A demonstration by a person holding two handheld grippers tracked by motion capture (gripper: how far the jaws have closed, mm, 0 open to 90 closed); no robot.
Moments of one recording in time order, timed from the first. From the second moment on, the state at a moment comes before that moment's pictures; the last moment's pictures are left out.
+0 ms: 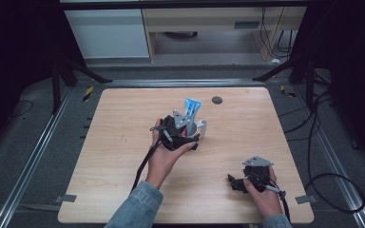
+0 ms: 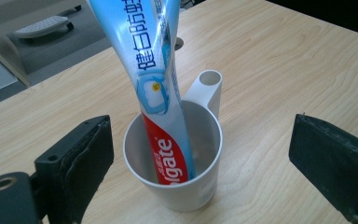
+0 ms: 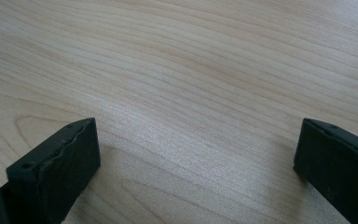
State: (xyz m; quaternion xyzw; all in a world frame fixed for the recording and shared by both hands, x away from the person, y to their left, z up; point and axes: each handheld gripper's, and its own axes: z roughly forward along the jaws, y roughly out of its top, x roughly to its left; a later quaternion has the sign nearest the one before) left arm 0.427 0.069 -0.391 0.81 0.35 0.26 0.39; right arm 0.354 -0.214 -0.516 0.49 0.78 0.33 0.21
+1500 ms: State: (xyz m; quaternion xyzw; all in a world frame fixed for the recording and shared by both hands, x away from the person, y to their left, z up) left arm 0.394 0.122 -0.432 0.86 0.33 0.21 0.32; right arm 0.353 -0.214 -0.516 0.49 0.78 0.33 0.21
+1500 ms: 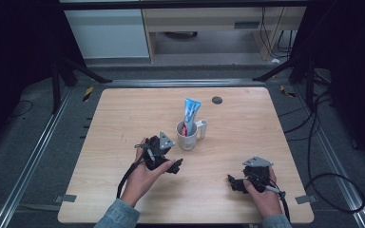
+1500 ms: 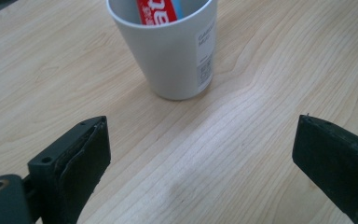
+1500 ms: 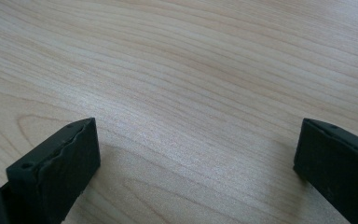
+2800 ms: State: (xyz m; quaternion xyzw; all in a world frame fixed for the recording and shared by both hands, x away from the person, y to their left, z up) left arm 0.398 0.238 -0.473 0.81 0.45 0.22 0.29; right arm 0.353 -0.213 -0.516 0.49 0.78 0.33 0.21
